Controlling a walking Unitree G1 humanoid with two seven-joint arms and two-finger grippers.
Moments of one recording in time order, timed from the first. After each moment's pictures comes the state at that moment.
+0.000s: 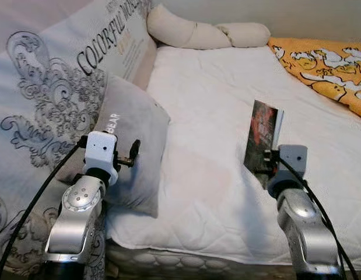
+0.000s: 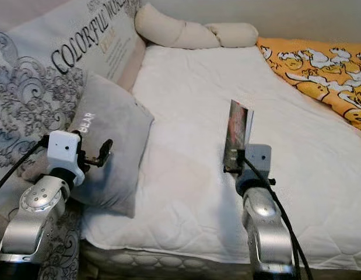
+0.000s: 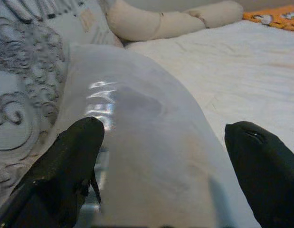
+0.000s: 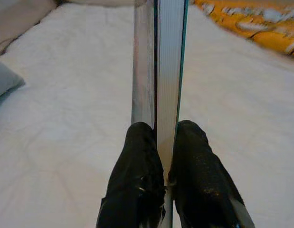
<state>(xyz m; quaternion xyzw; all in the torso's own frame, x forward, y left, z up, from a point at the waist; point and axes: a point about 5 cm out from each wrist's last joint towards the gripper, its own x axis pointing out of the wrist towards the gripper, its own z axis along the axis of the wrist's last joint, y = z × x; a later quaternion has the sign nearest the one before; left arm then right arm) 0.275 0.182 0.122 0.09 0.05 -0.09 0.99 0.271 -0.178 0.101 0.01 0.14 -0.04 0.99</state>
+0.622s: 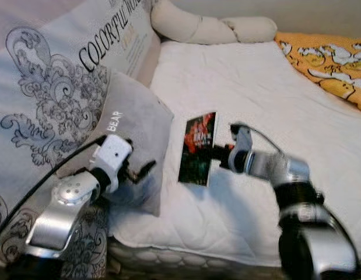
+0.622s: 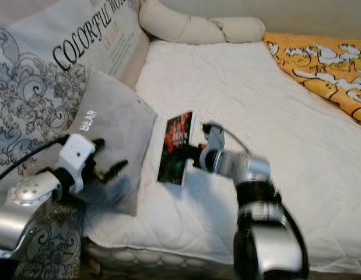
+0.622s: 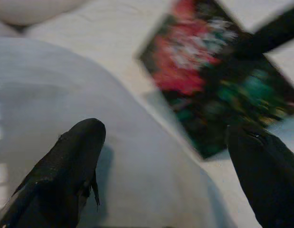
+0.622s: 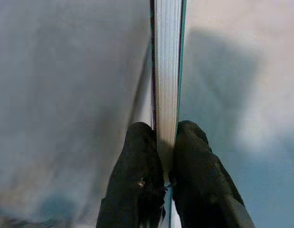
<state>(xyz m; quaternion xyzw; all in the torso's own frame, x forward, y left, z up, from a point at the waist) 0.266 0.177 0.129 0.17 0.12 -0.31 0.93 0.346 -0.122 0.098 0.26 0.38 0.22 0.86</state>
